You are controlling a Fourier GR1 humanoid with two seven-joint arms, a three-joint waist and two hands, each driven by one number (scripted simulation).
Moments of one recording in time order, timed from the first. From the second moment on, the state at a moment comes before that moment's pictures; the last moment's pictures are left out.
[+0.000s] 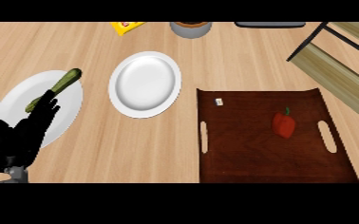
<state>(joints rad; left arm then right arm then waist) 0.02 0.32 0.15 -1.43 0.11 -0.05 0.11 -0.75 -0.36 -0.34 -2.02 0.94 0.45 0.98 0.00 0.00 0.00</state>
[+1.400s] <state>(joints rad) 0.00 0.31 0.18 -1.45 0.08 -0.08 0.13 -0.92 -0.74 -0.44 -1.24 1.06 0.26 0.72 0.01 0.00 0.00</state>
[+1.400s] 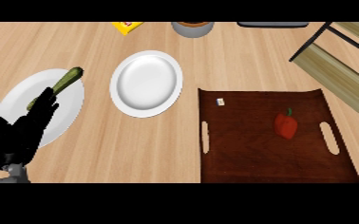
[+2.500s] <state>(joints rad) 0.02 0.28 0.19 -1.45 0.06 -0.10 0.11 -0.93 -0.82 -0.51 -0.79 0.99 -0.08 0.52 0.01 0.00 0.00</state>
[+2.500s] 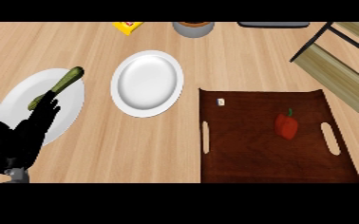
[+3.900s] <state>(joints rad) 0.06 0.29 0.25 -1.44 0.07 -0.10 0.11 -0.66 -1.08 -1.07 -1.48 0.45 0.38 0.84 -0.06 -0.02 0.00</state>
